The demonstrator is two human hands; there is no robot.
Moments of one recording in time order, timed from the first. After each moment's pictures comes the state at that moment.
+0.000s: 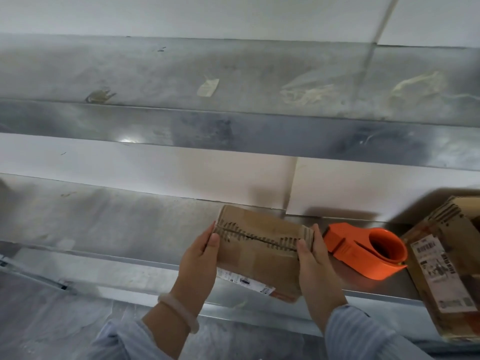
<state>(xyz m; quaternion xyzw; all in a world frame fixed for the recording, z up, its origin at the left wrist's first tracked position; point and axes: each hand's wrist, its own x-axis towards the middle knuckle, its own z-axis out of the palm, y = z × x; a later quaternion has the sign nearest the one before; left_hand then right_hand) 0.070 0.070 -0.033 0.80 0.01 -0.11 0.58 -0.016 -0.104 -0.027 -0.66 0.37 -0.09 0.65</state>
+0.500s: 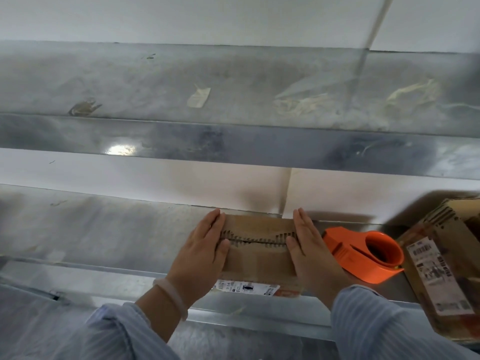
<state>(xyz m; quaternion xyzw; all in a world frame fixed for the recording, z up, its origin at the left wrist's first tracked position) 0.105 0.074 -0.039 0.91 -0.28 -0.06 0.29 0.009 -0.140 -0.016 -0.91 0.19 0.03 0.37</state>
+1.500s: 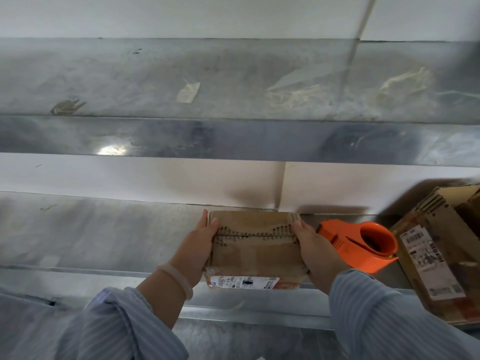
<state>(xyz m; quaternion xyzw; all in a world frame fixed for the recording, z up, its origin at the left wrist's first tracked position) 0.120 0.050 -0.027 0.67 0.07 -0.32 0.67 0.015 -0.146 -0.030 -0.67 0.39 0.04 0.63</state>
